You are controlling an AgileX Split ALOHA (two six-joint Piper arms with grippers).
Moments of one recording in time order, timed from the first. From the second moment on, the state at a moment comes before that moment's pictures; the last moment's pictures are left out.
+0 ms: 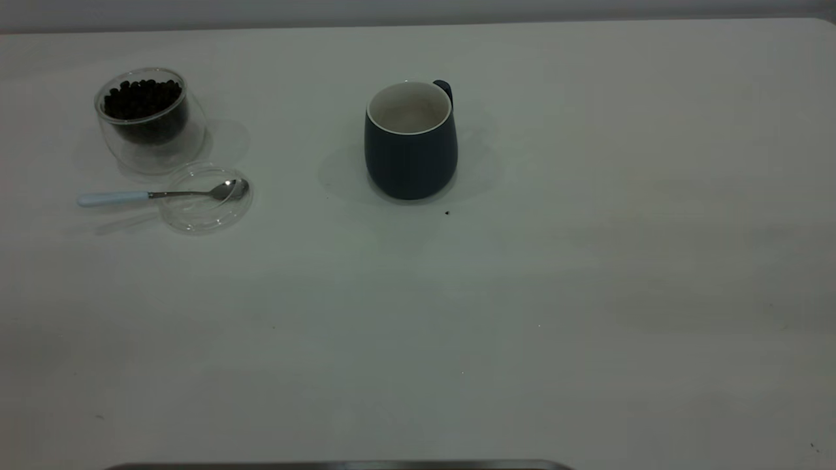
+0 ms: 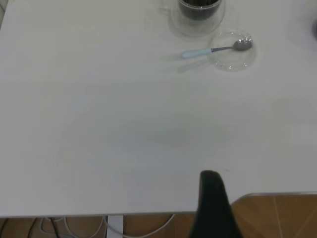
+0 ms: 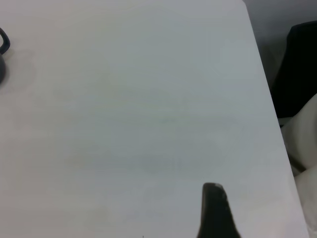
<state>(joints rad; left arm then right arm) -0.02 -0.02 -0.48 0.00 1.14 0.01 -0.05 -0.02 -0.47 0.01 1.13 -0.07</state>
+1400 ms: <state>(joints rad) 0.01 1.47 -0.95 -0.76 0.59 0.51 -0.05 -0.02 -0.47 0.01 1.13 -0.07</state>
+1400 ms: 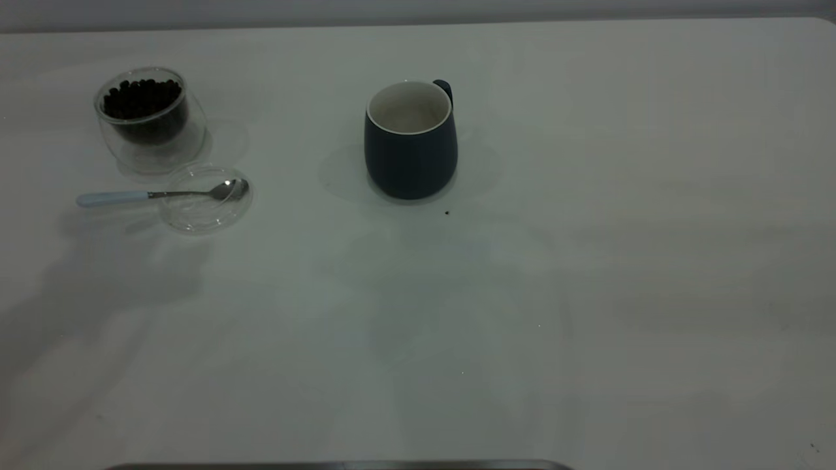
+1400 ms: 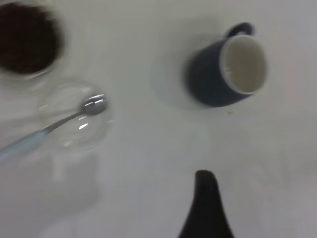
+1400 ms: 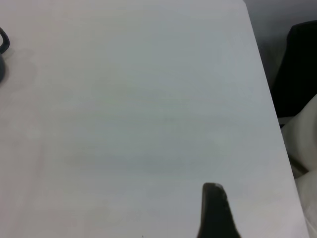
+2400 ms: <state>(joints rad) 0.60 2.04 -0.98 -1.07 1.01 1.21 -0.05 -0.02 -0.47 0.01 1.13 -0.07</state>
